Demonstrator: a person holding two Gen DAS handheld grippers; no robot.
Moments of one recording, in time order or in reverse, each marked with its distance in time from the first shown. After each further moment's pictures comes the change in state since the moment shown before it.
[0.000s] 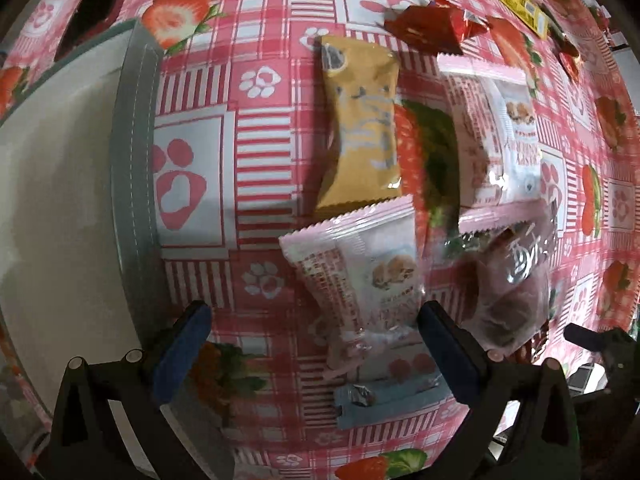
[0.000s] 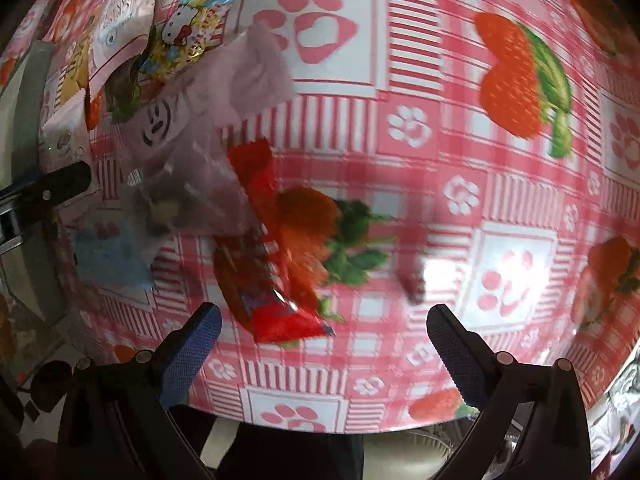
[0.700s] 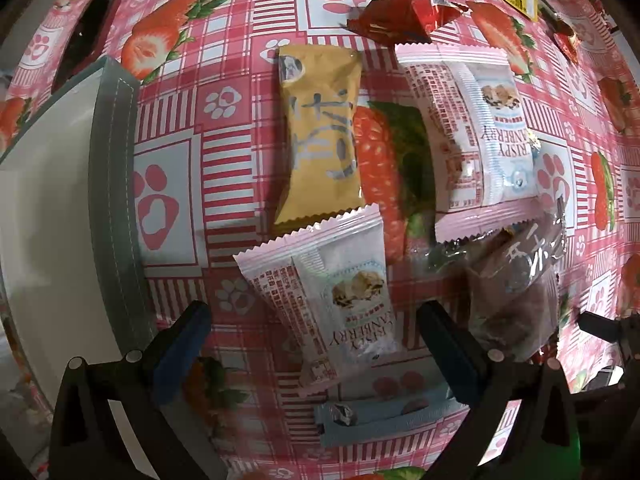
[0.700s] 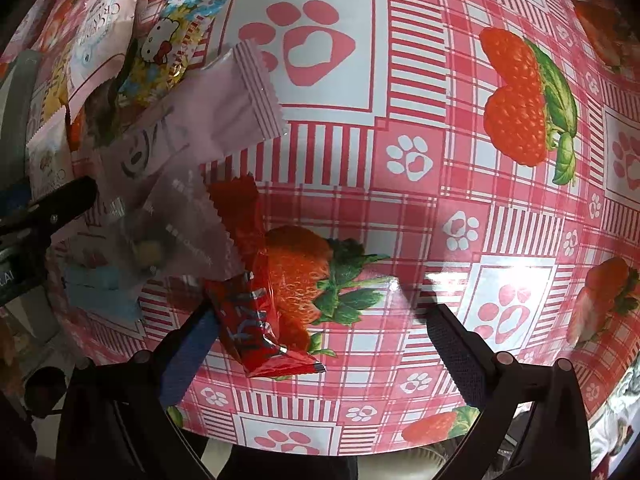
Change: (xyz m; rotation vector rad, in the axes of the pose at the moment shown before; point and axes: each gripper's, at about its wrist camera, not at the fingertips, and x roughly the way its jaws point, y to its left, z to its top) left arm 0.028 -0.027 -0.013 0.035 -0.038 0.106; right arm 0.010 -0.001 0.008 0.013 0.003 -0.055
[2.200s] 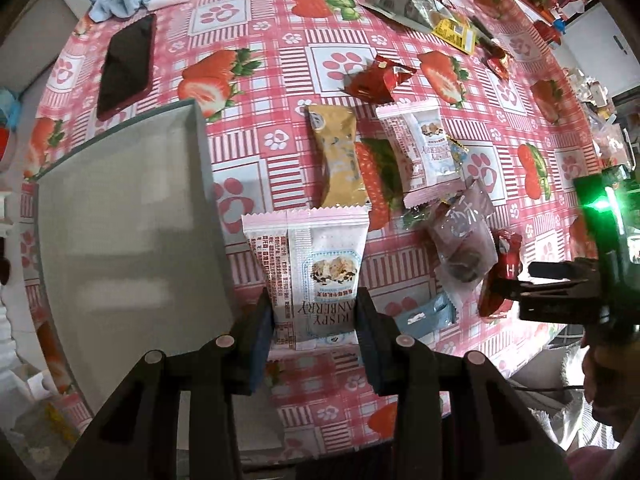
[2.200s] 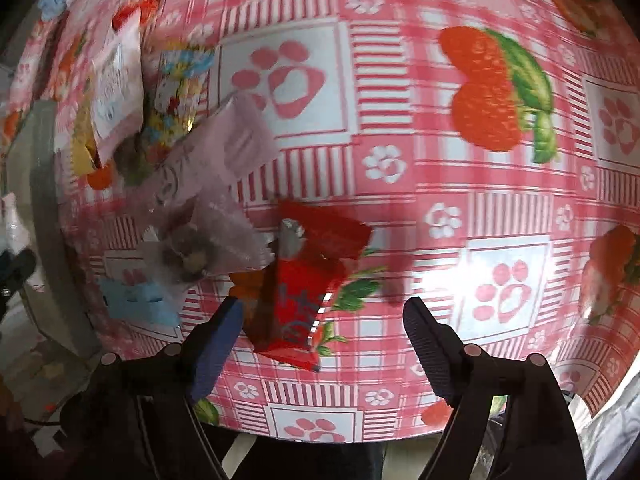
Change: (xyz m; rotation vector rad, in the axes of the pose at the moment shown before) left arm -0.132 0.045 -0.022 0.094 -0.099 -0.088; right arm -0.065 -0.036 0.002 0.111 -0.031 0.105
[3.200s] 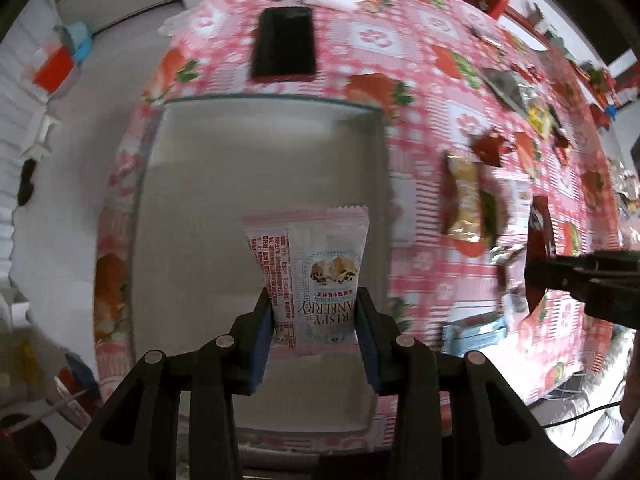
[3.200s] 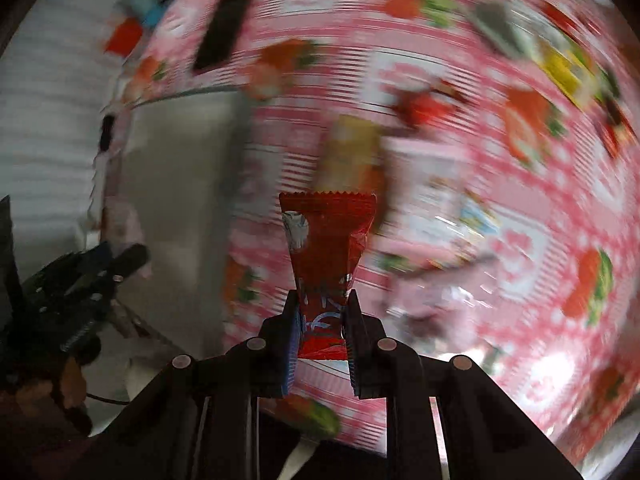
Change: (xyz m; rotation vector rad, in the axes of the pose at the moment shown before) left arm -0.036 0.112 -0.044 -0.275 -0.097 0.074; right arm -0.090 0.148 0.015 -0.367 -0.114 0.154
